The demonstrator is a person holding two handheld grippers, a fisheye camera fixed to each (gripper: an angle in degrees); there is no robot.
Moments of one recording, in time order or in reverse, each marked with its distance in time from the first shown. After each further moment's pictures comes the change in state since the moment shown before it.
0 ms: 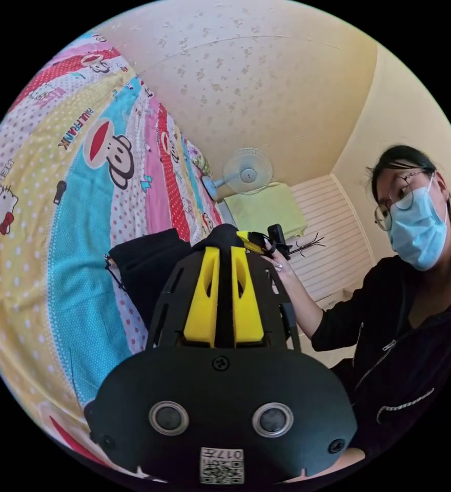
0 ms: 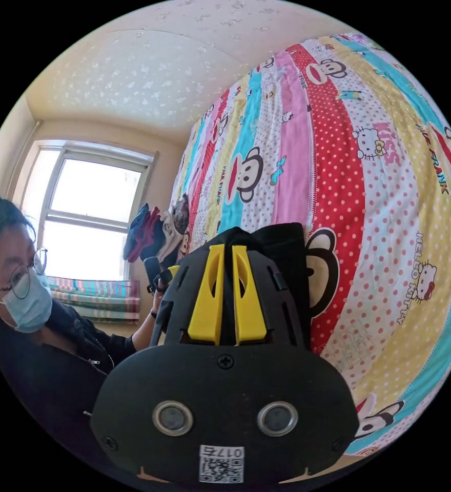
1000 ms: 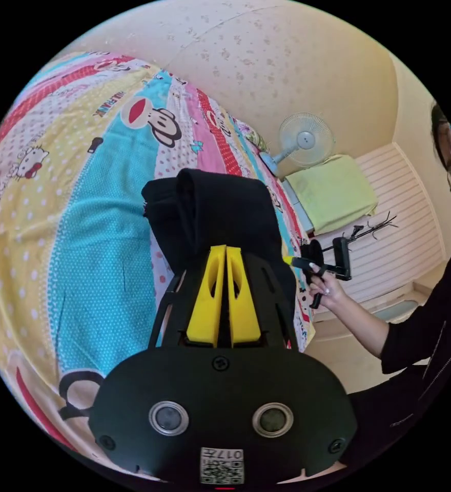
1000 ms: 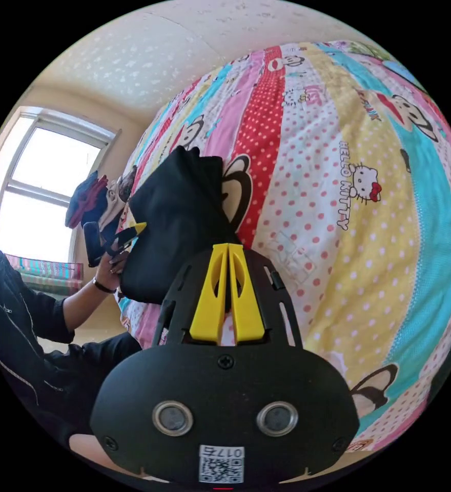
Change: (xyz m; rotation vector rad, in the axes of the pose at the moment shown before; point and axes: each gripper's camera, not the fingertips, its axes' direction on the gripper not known) left arm 0.052 0.067 0.090 -0.064 -0.359 0.038; right arm 0.088 0.120 0.030 -0.020 0.292 -0.070
